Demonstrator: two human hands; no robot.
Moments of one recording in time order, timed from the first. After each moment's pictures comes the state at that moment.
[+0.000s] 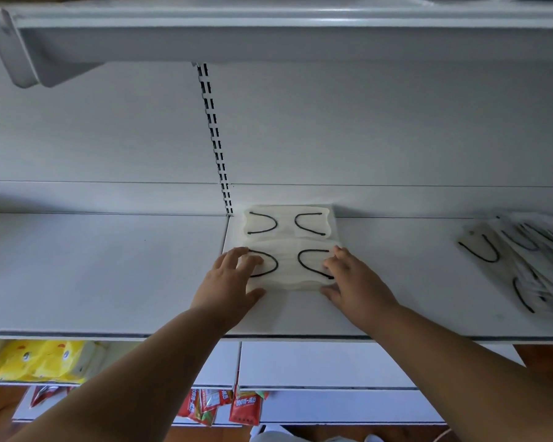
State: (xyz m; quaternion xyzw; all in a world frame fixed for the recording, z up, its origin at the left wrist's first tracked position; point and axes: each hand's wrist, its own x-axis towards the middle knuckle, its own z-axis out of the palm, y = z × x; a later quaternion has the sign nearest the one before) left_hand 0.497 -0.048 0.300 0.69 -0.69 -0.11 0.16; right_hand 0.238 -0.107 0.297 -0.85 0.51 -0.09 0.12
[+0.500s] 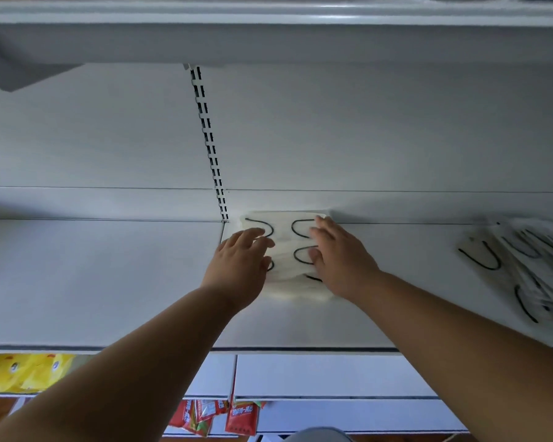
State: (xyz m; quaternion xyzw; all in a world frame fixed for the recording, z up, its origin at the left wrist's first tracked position) left_hand 0.478 -0.089 0.324 0.66 -0.72 -0.03 0.20; right_hand 0.270 -0.150 0.333 -0.86 0.49 -0.14 0.07
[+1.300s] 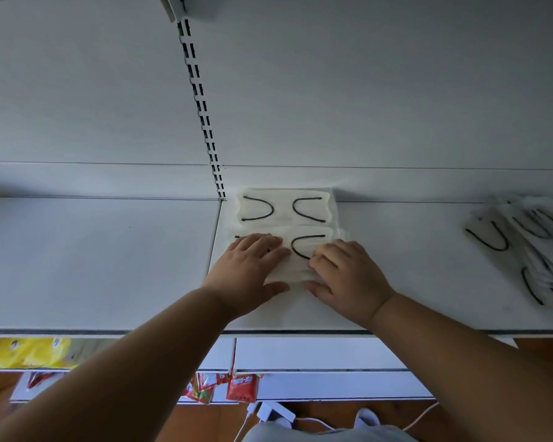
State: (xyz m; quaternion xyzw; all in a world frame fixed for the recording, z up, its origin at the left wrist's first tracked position) left_hand 0.483 -0.077 0.294 0.55 -0.82 0.00 0.11; right_hand 0.246 -0.121 0.283 -0.91 0.32 -0.22 -0.10
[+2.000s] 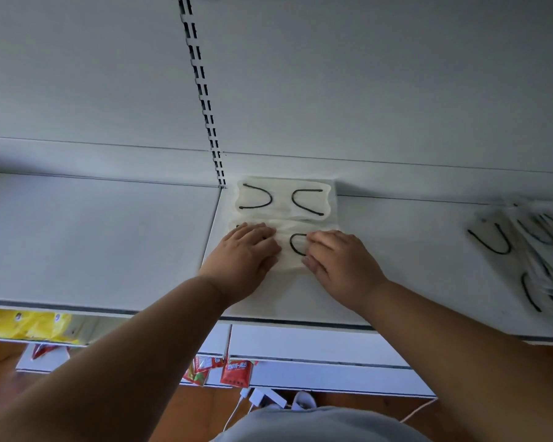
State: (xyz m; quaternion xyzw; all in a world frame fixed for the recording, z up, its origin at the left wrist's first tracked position) left_hand 0.478 -0.083 0.278 0.57 -0.80 -0.01 0.18; right_hand 0.244 -0.132 0.285 -0.91 0.37 -0.17 0.01
